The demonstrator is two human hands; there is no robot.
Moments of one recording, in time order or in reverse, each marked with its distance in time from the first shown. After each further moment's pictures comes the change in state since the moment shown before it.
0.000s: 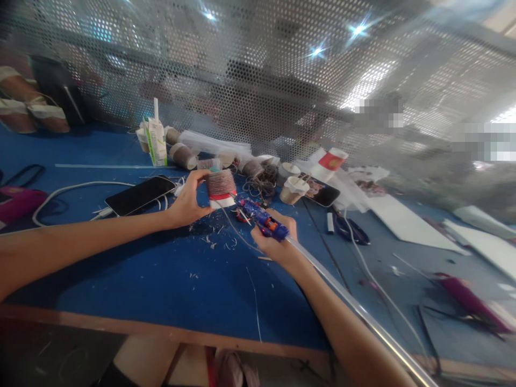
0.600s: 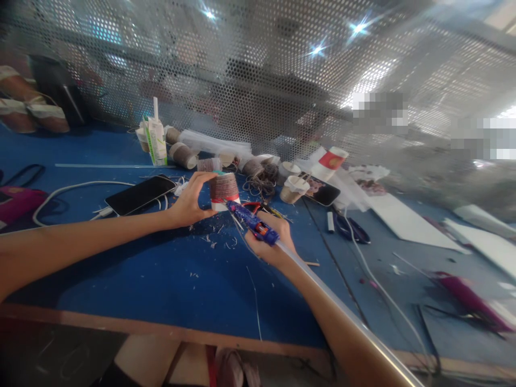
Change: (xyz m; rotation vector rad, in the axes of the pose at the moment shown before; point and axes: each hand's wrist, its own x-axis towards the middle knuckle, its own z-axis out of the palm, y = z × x) left_hand 0.003 0.007 -0.007 0.007 -0.098 0.005; right_hand -0.002 -0.011 0.002 -0.010 -0.091 -0.141
